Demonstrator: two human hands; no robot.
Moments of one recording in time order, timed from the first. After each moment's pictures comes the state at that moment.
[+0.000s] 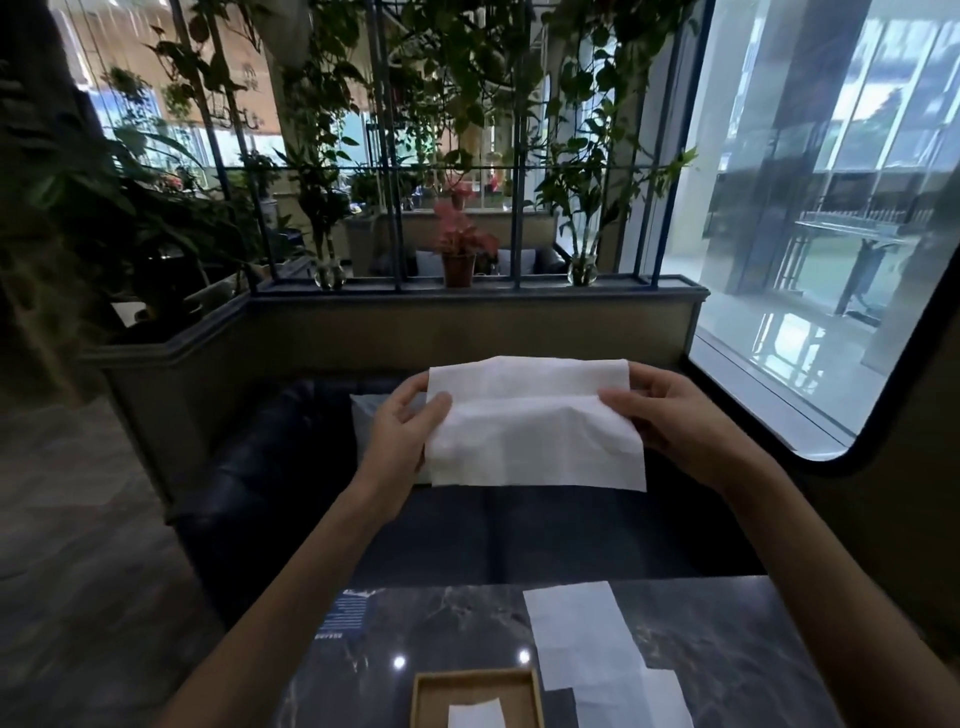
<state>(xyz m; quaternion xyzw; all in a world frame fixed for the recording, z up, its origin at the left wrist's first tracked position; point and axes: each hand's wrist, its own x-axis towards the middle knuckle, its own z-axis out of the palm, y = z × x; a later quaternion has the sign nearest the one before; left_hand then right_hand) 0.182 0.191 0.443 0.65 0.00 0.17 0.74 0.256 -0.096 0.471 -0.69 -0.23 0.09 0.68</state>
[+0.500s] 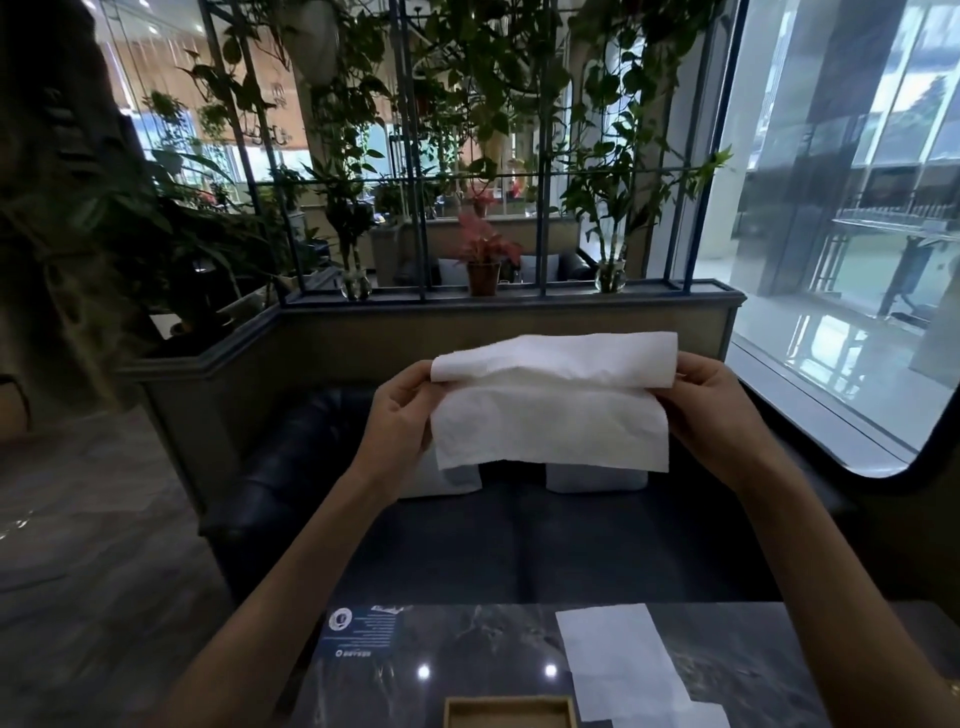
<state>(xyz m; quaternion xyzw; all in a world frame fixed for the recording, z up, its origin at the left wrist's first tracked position) 0.198 0.230 0.471 0.67 -0.10 0.21 0.71 0.275 -0.062 0.482 -0.62 -0.25 -0.01 0.74</state>
